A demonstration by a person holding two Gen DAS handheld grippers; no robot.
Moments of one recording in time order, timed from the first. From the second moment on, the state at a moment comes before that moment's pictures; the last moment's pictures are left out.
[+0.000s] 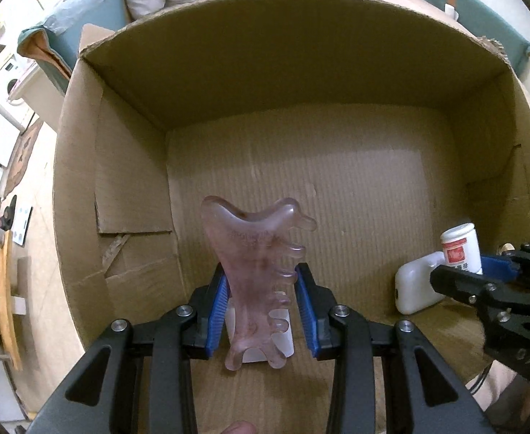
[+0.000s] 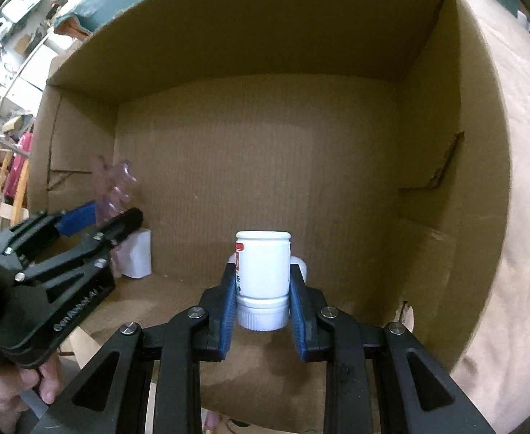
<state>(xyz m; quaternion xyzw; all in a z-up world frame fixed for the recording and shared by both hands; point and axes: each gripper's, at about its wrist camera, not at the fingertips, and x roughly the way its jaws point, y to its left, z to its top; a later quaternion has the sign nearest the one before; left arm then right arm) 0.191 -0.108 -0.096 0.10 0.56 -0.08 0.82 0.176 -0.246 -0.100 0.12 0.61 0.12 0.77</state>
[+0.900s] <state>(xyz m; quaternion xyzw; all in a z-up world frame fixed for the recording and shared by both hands) 0.193 -0.116 -0.096 0.10 0.56 -0.09 0.82 0.173 -0.250 -0.054 0.16 0.50 0.15 0.84</state>
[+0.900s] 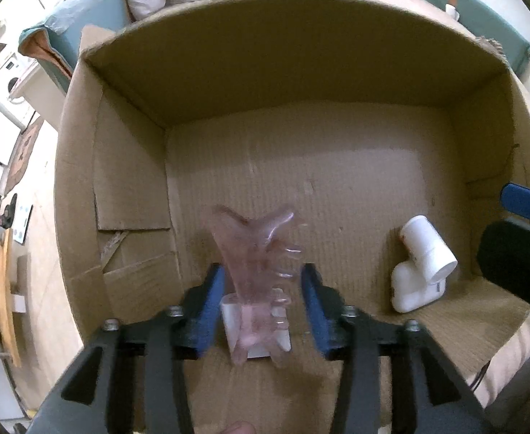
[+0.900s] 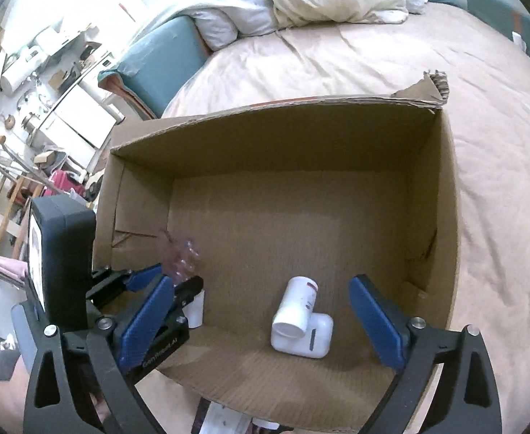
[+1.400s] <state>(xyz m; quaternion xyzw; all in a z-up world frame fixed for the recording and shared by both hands) 0.175 -0.110 -0.079 0.08 0.55 -0.09 0.83 0.171 -0.262 -0.048 0.18 0.49 0.14 0.84</state>
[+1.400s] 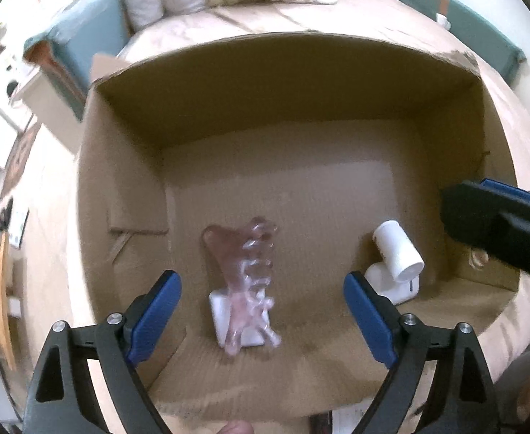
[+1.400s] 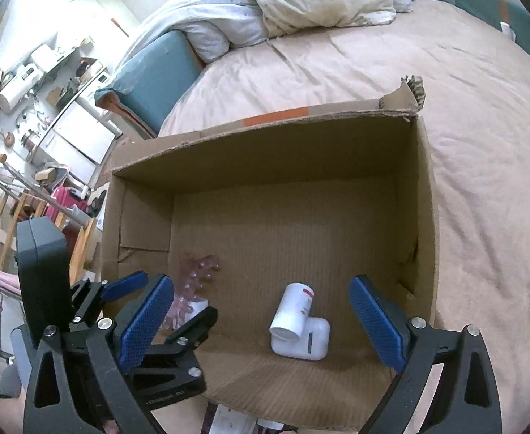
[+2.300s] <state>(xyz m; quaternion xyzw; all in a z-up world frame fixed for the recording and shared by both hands) 0.101 -0.046 -0.008 0.00 0.54 -0.04 0.84 0.133 -0.290 -0.019 0.19 0.48 0.10 0.85</state>
